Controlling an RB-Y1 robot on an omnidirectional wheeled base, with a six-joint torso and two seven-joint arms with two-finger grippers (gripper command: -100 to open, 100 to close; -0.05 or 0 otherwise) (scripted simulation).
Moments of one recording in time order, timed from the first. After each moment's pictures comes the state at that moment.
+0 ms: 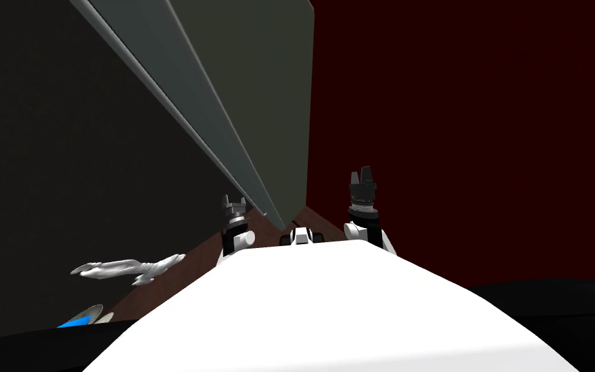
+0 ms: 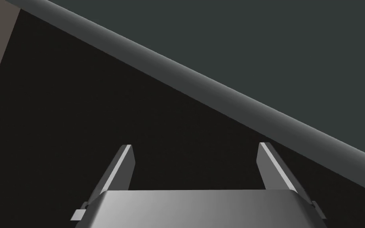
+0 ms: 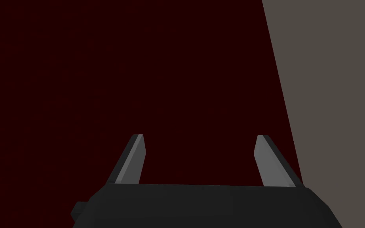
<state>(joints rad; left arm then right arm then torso) 0.39 0.07 0.20 -1.85 0.35 -0.48 0.15 0.50 -0.04 -0.02 -2.25 0.05 -0.60 0.15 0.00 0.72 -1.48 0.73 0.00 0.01</state>
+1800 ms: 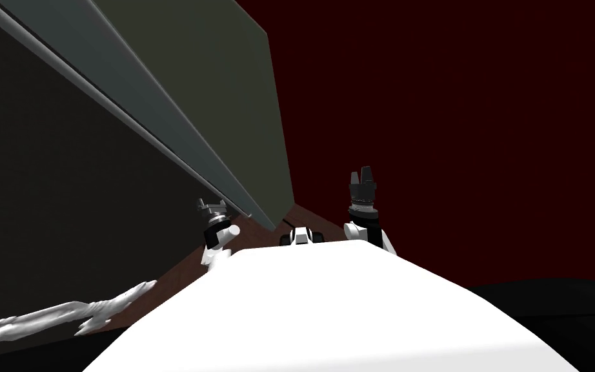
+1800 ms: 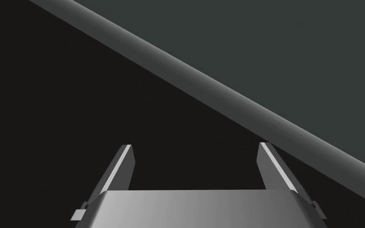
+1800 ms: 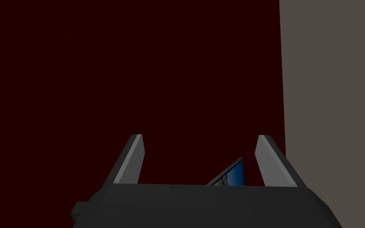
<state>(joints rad) 0.15 0.15 0.53 -1.57 0.42 -0.41 0.21 0.50 -0.04 -0.02 -2.25 0.04 -0.60 0.15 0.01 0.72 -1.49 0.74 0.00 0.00</state>
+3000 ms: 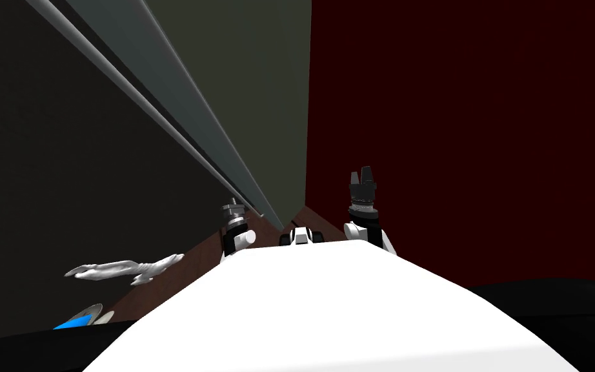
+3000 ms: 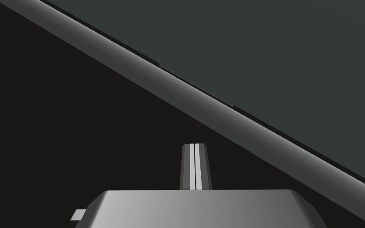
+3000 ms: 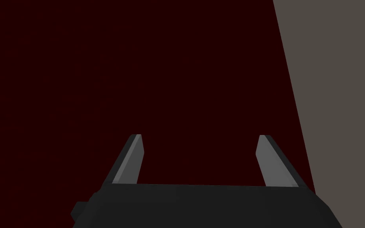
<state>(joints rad) 0.37 0.00 0.25 -1.84 0.37 -0.47 0.15 0.50 -0.04 -0.02 -2.25 0.04 -0.60 0.15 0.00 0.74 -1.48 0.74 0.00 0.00</state>
